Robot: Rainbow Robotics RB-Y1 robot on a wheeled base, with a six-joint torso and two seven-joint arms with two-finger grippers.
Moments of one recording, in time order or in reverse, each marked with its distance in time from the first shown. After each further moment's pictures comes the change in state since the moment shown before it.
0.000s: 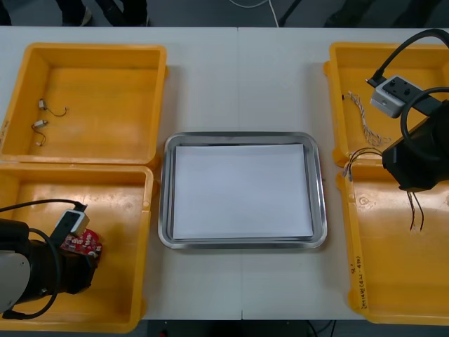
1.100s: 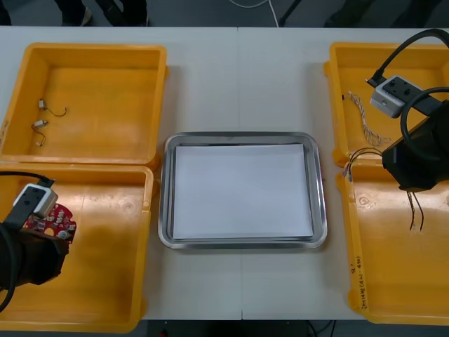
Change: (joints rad) right arm 0.000 0.000 0.000 -0.001 0.000 0.000 0.000; left arm 0.000 0.000 0.165 -0.327 0.040 0.209 0.001
